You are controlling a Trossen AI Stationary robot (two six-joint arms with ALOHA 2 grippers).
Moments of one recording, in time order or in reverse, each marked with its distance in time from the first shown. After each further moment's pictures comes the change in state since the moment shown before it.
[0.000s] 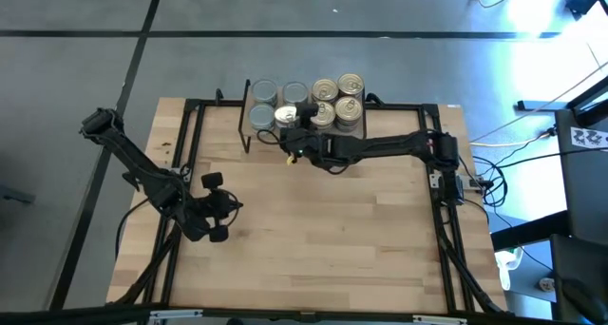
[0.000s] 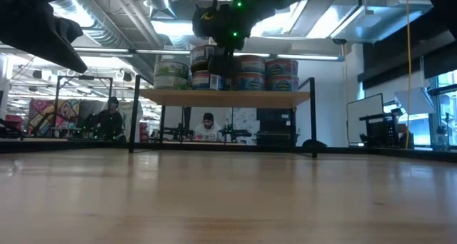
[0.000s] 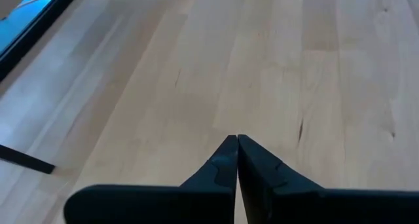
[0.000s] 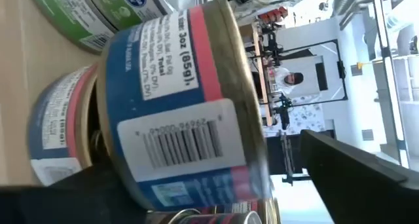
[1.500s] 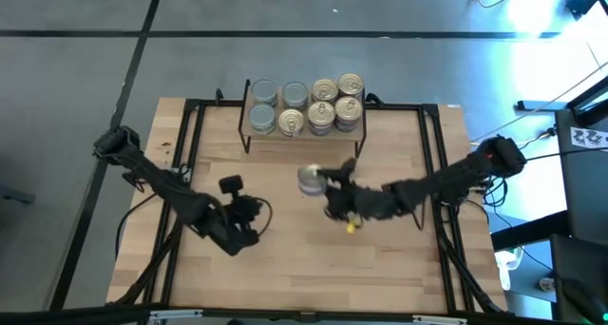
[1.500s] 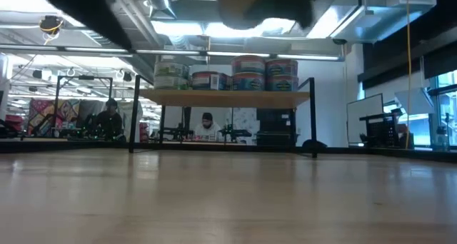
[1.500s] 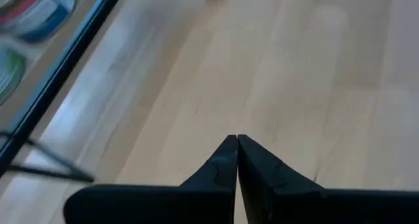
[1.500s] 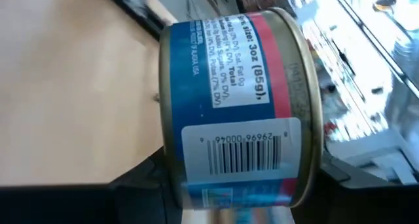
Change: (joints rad) left arm 0.124 0.421 0.458 -0.248 -0.027 -0.046; right arm 0.436 -0.495 -0.625 0.321 -0.133 0.067
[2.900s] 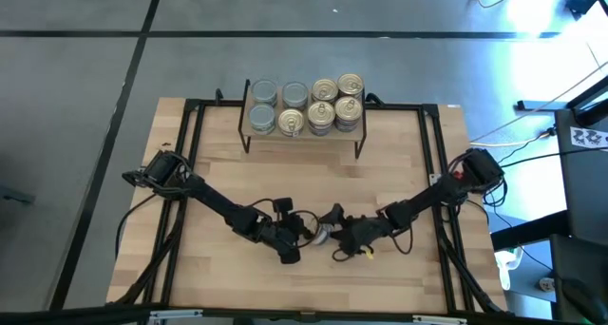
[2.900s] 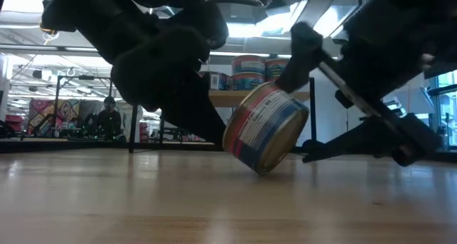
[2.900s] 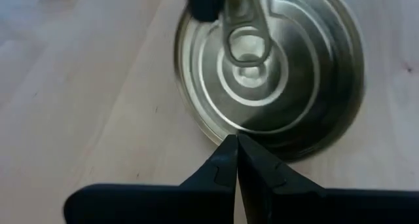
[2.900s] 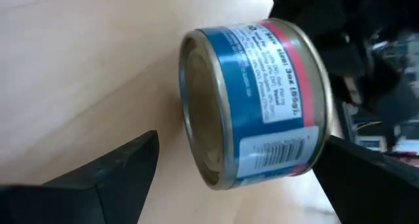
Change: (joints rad) left arm 0.184 0.505 -0.002 0.860 0.288 0.302; right arm 0.107 0.246 -0.301 0.255 -0.439 -0.117
